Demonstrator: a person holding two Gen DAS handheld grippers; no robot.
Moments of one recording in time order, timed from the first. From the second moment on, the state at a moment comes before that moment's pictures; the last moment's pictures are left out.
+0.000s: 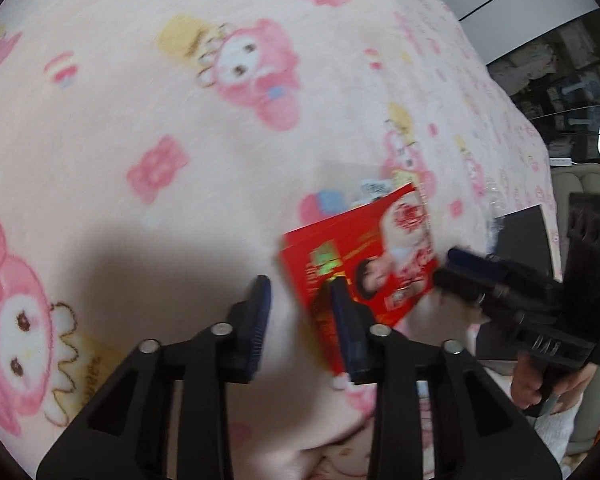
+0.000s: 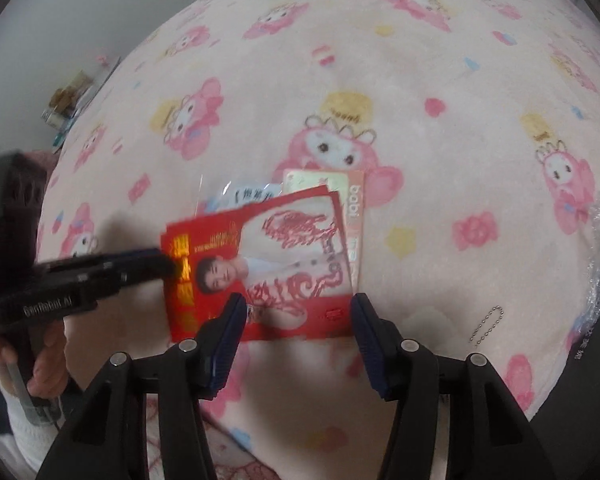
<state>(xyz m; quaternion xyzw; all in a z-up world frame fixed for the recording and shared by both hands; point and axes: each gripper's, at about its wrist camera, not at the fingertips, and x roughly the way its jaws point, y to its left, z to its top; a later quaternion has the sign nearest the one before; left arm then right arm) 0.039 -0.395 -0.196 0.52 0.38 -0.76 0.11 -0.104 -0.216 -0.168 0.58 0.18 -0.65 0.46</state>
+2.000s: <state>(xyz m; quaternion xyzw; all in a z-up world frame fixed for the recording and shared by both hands) -0.087 -0.074 -0.032 0.50 0.15 -0.85 -0.10 -0.116 0.088 -0.033 0.51 0.03 -0.80 0.31</state>
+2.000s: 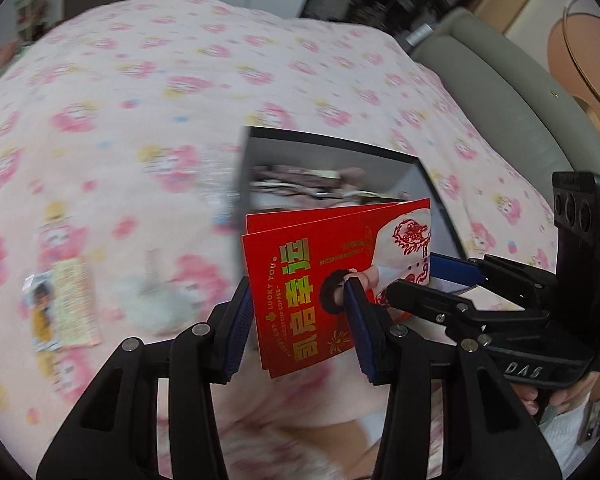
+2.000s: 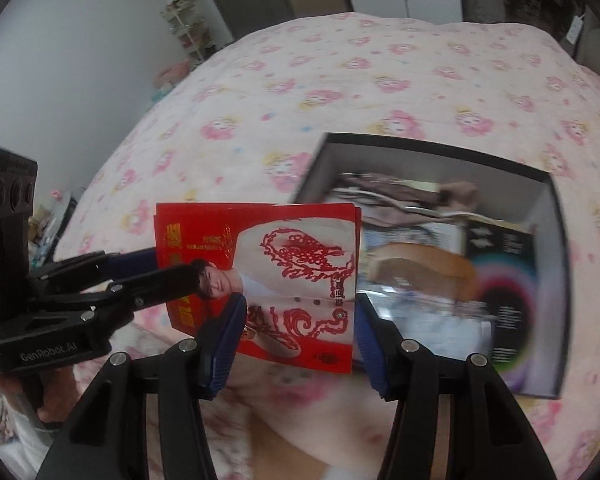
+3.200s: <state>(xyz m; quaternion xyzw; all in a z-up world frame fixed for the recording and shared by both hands) -0.152 0.001 -0.123 0.59 0.13 -0.78 -0.14 -0.179 0.184 -0.120 0.58 0.02 -0.78 0.21</state>
